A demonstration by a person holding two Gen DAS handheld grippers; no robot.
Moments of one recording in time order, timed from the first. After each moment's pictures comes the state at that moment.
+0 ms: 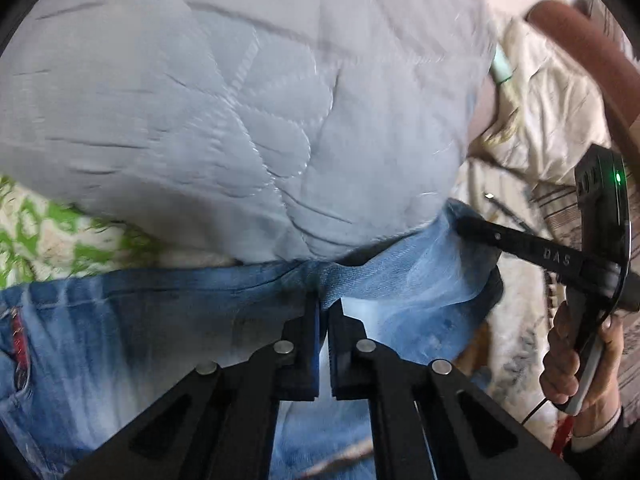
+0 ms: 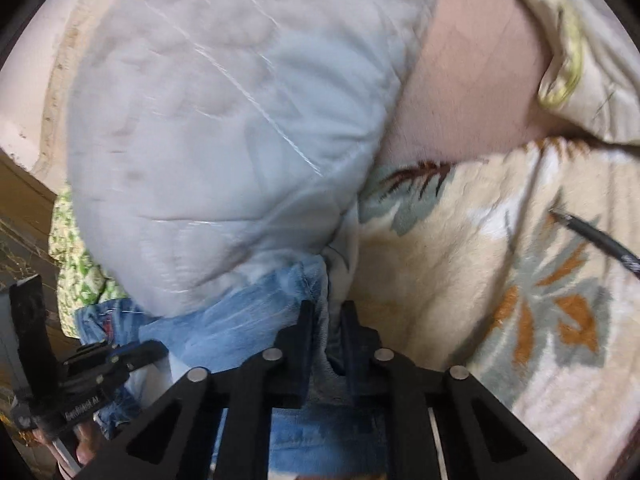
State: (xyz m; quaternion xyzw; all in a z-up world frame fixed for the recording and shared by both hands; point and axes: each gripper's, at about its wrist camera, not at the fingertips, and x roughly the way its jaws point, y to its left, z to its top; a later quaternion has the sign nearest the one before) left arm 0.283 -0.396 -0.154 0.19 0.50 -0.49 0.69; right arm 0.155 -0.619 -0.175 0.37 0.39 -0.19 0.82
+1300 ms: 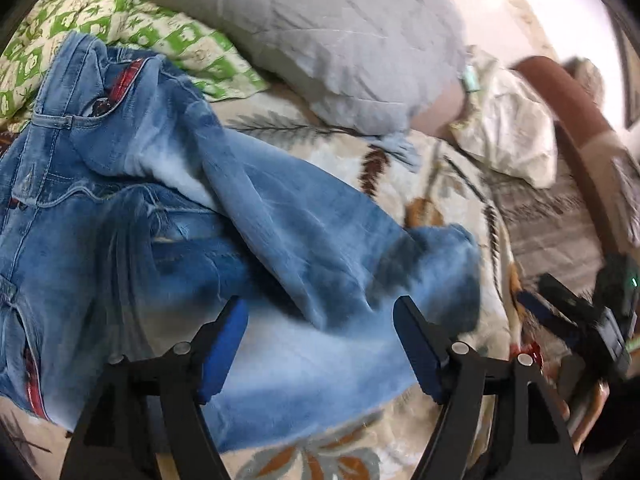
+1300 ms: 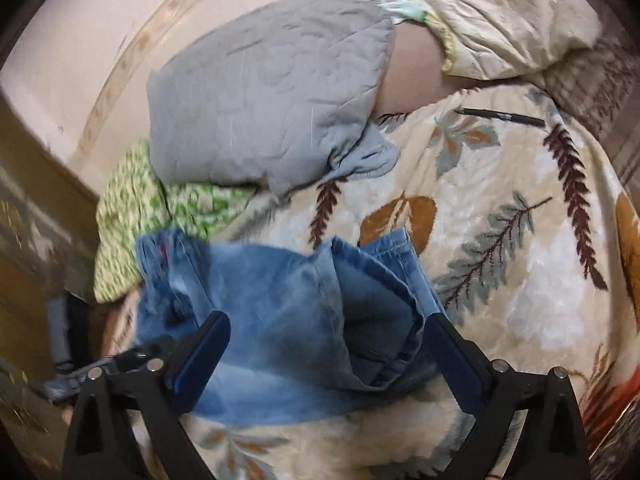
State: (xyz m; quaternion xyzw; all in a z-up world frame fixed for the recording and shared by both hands) left arm 0.219 -0.189 -0.159 0.06 0.55 -0.47 0.69; right arm -0.035 -0.412 -0.125 0.40 0.33 -0.23 0.82
